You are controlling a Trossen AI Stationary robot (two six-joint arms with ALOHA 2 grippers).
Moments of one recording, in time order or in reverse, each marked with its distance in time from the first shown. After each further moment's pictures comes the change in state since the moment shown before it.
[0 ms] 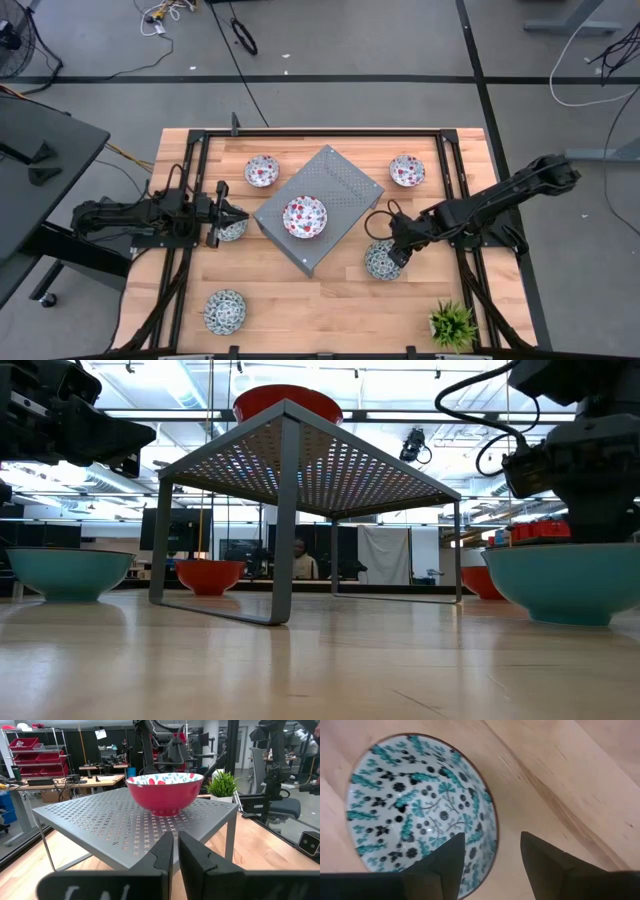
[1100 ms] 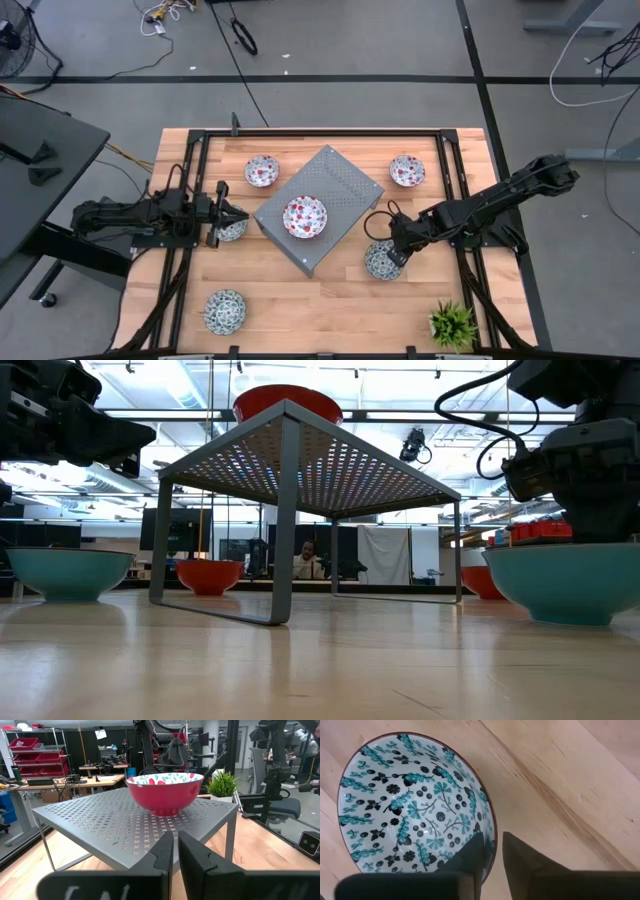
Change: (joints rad) left arm 0.000 0.000 0.000 0.000 0.000 0.000; right arm 0.000 0.013 0.000 0.001 -0.002 0.034
